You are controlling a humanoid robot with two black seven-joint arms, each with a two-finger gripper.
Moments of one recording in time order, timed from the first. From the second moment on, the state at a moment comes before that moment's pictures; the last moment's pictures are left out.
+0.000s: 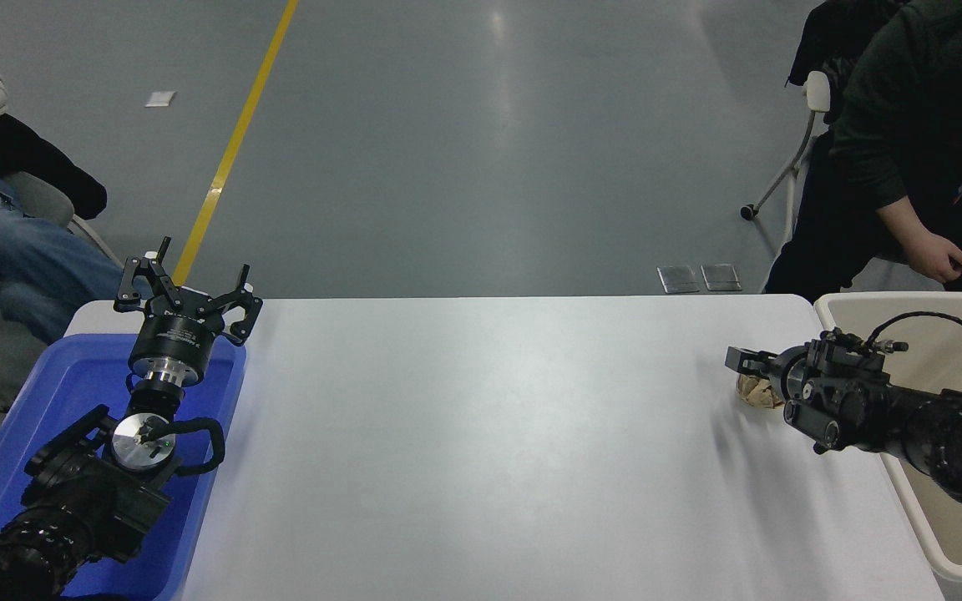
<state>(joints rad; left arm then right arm) -0.66 0.17 -0.93 -0.29 -0.24 -0.69 -0.32 0.96 -0.19 -0.88 0.39 -0.35 -0.08 -0.12</state>
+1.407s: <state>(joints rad) -0.66 0.17 -0.94 -0.29 -0.24 -0.69 -0.32 0.99 -0.21 -0.88 0.51 -0.49 -0.12 -0.08</state>
